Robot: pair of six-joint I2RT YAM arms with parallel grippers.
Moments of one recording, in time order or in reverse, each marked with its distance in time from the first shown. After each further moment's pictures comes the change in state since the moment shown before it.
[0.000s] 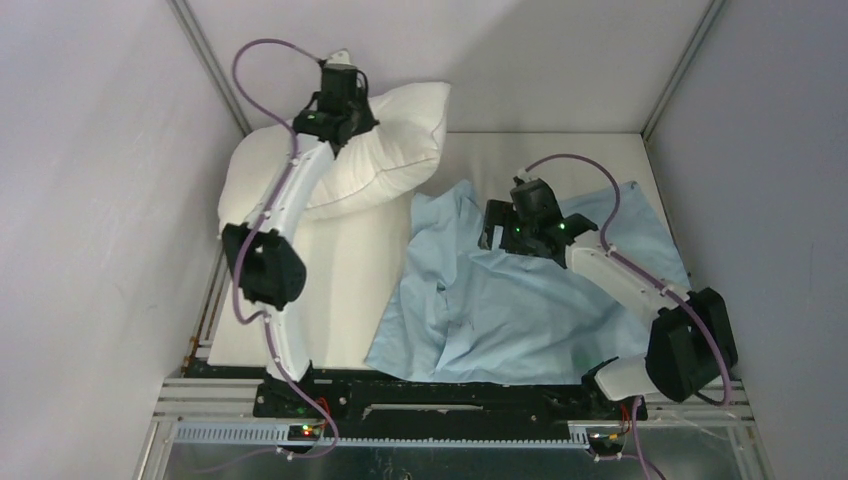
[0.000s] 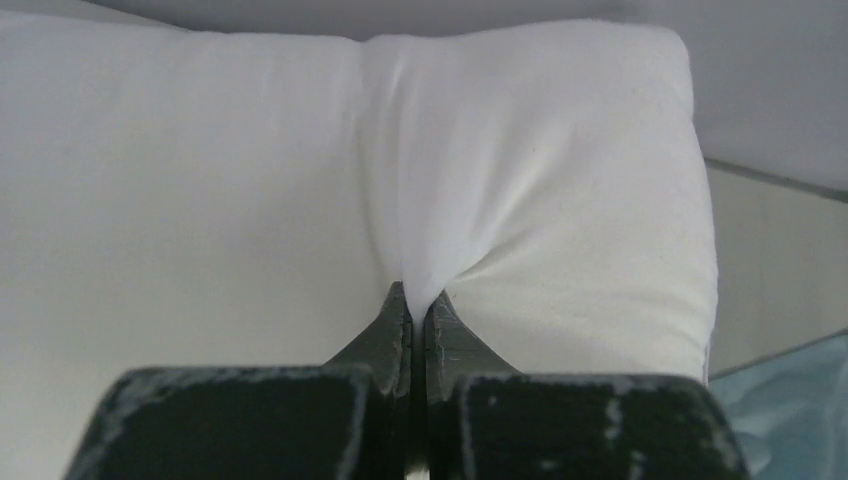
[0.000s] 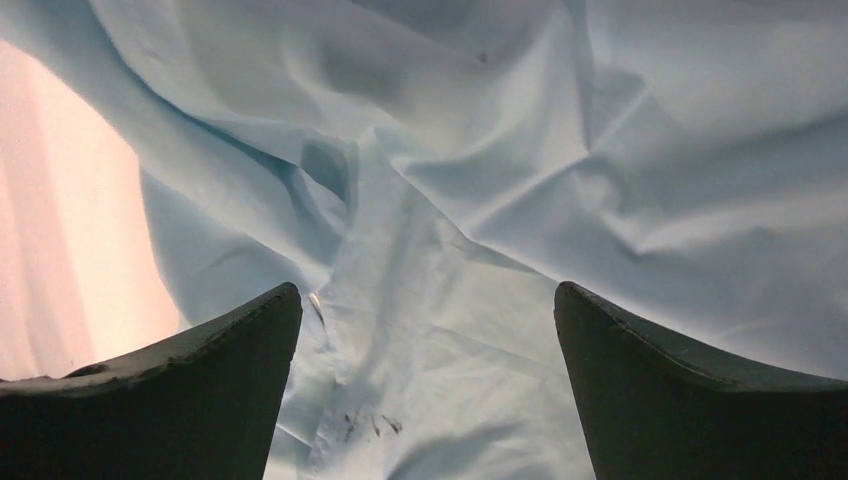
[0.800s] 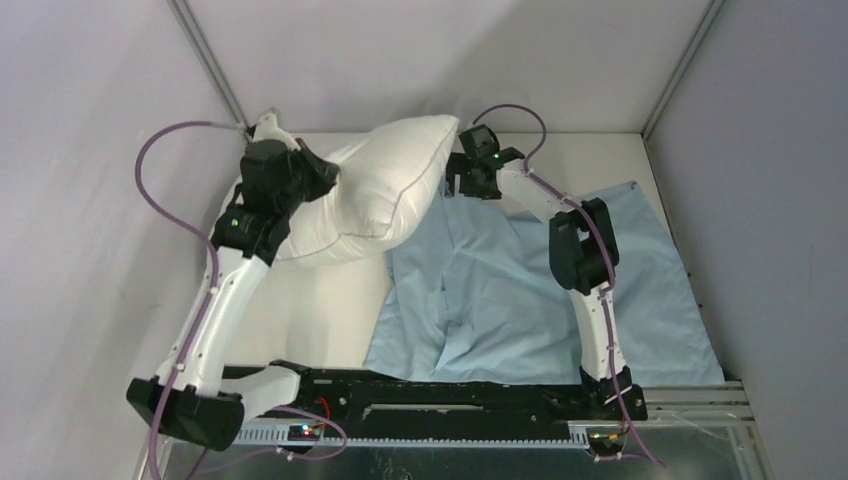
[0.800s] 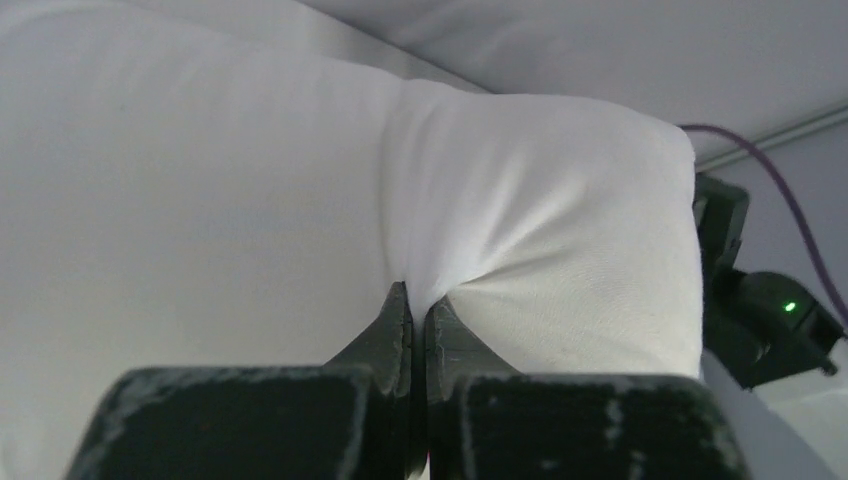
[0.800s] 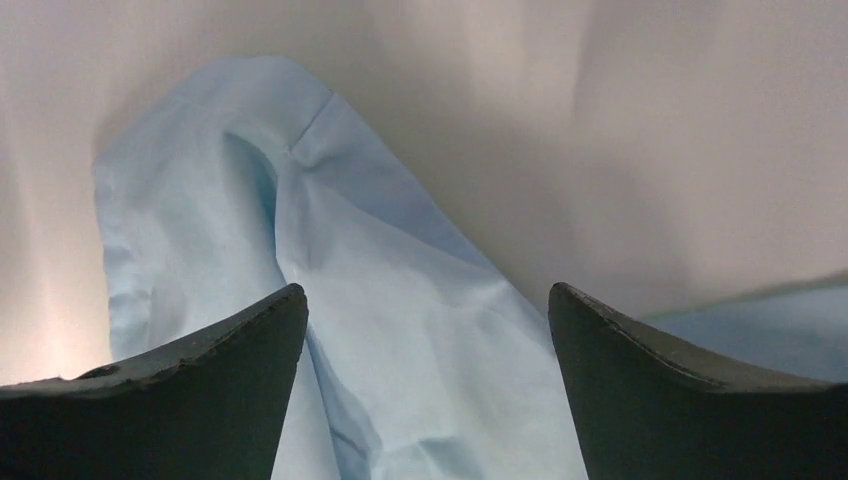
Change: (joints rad) left arm 0.056 -0.858 -0.757 0.085 0.107 -0.155; right arm -0.027 0.858 0.903 -0.115 0.049 -0.122
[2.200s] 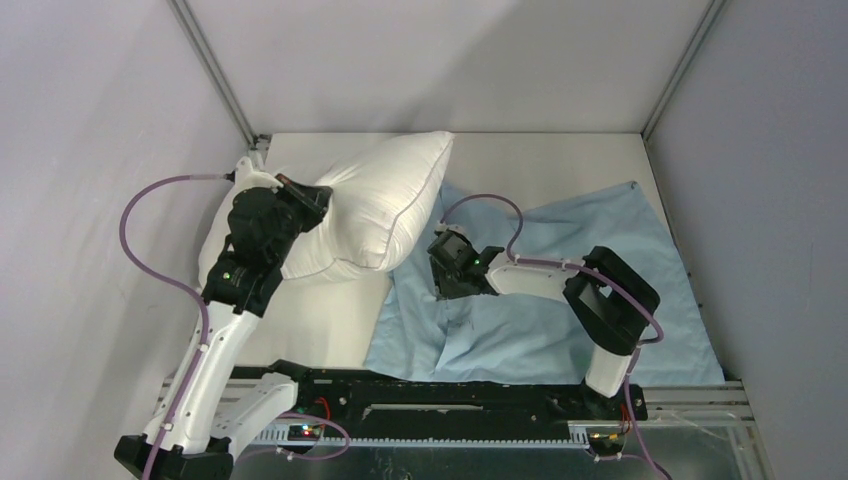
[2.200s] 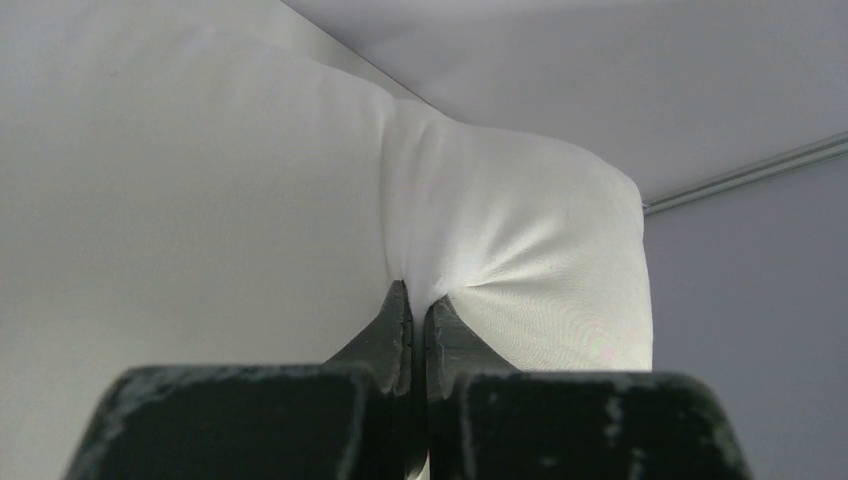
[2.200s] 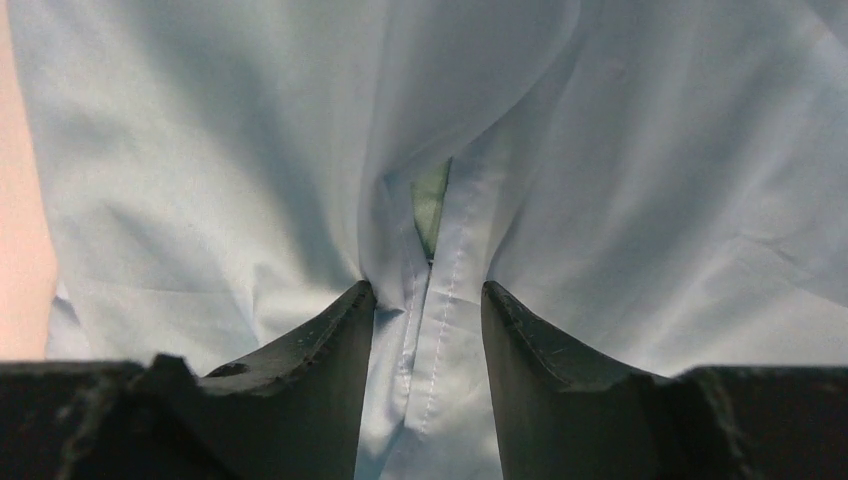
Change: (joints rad) left arm -0.024 -0.302 -0.305 0.119 -0.065 -0.198; right arm 0.416 -0.441 -0.841 0.278 0.058 0.174
